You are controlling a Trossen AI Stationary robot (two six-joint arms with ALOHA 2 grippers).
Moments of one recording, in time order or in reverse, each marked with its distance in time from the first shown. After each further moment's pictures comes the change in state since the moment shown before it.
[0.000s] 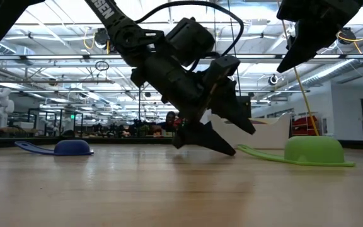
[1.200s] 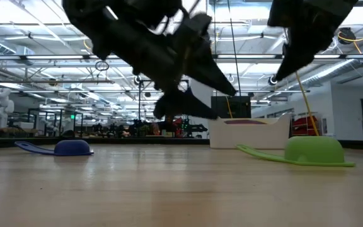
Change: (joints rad) left arm -0.127 -0.235 -0.225 0.158 -0.313 0.068; right arm -0.001 0.165 0.060 -0.012 -0.053 0.116
